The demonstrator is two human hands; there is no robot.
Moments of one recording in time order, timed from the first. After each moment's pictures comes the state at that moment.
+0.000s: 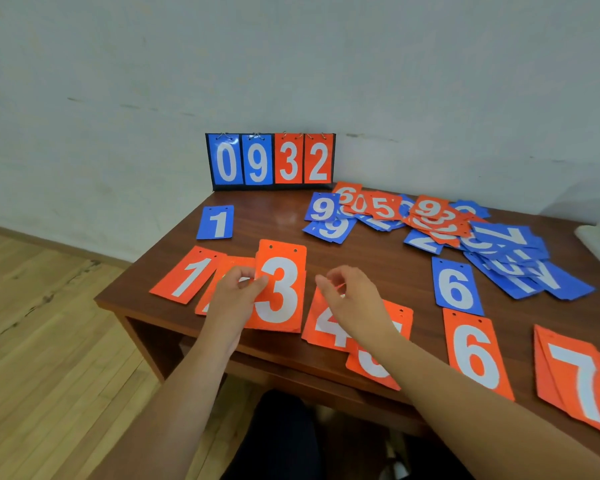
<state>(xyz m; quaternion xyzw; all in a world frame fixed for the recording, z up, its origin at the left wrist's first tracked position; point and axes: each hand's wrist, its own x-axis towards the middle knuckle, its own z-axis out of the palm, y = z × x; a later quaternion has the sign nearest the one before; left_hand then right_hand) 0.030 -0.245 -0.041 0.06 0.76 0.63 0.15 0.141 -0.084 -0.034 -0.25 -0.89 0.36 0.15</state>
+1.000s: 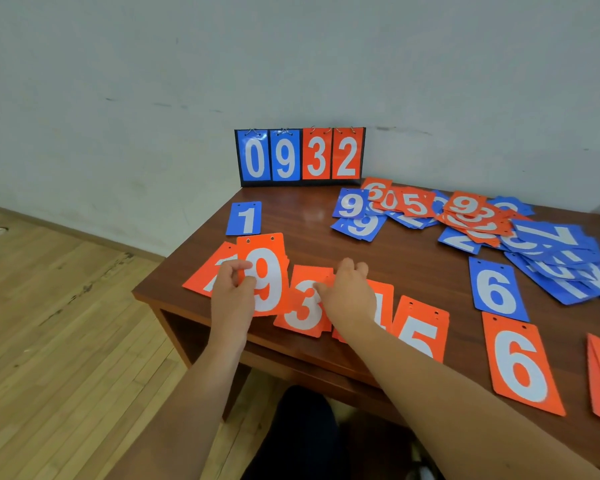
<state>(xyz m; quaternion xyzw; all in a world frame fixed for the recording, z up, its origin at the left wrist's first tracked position) 0.014 -0.275 -0.052 0.01 0.76 0.65 0.02 0.075 -0.120 -0.051 -0.36 -0.89 0.26 0.10</state>
